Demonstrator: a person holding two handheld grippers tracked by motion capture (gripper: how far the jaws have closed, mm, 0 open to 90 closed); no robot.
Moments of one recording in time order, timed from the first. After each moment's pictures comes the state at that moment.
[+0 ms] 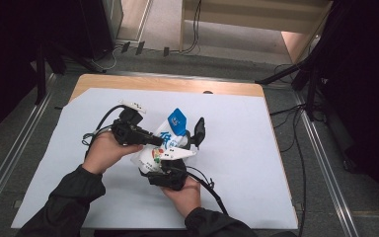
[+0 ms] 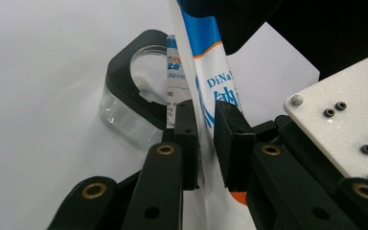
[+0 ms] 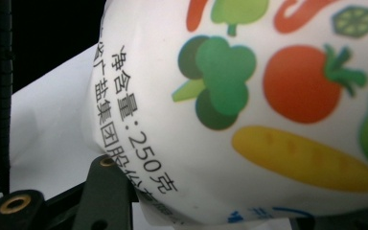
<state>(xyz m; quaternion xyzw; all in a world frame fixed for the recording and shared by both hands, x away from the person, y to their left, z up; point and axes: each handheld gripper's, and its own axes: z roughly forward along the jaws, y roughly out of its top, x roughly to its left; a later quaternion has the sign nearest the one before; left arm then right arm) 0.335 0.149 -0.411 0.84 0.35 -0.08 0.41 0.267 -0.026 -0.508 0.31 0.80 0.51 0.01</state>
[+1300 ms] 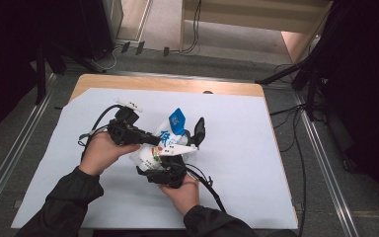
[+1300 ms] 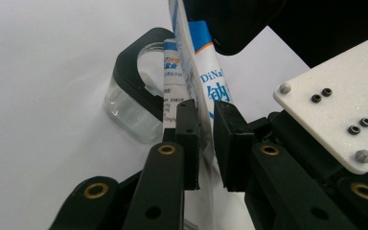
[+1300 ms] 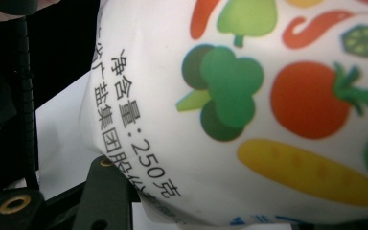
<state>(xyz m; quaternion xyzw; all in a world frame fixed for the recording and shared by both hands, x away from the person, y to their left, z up) 0.331 0.158 -0.407 0.83 0.37 -0.08 0.42 0.273 -0.024 -0.503 0.32 0.79 0.52 -0.03</state>
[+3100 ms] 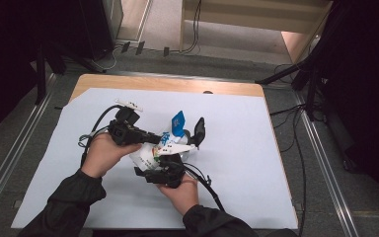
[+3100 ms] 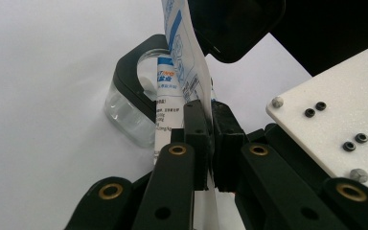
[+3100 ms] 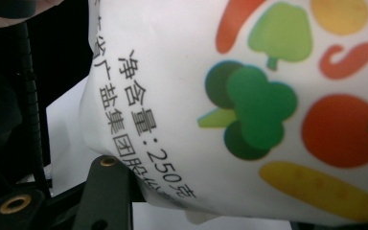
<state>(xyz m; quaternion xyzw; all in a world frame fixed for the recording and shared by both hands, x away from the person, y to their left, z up) 0.327 0.153 -0.404 0.82 0.38 -0.08 0.42 0.273 -0.020 -0.500 0.32 0.79 0.52 -0.05</state>
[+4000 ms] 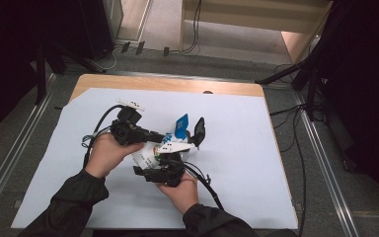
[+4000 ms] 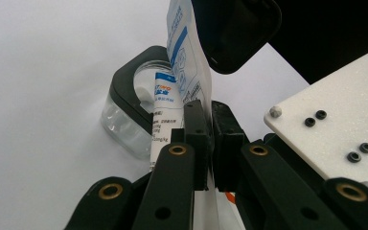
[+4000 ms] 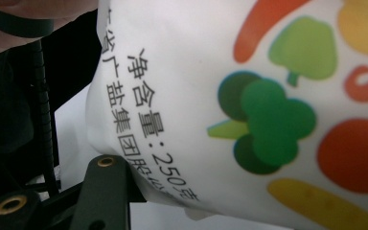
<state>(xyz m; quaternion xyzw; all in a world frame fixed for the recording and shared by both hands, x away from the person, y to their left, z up) 0.328 0.148 -0.405 0.81 0.39 -0.07 0.44 0.276 -0.019 -0.496 0.32 0.79 0.52 -0.06</state>
